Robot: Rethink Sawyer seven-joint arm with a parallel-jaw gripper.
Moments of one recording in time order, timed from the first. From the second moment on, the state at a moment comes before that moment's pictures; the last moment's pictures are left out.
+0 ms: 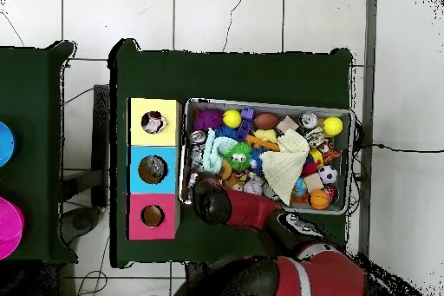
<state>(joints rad) -0.37 -0.40 0.19 1.96 -0.12 -0.12 1.71</state>
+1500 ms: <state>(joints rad) -0.02 -0.31 -0.33 1.90 0.02 -0.82 1.71</state>
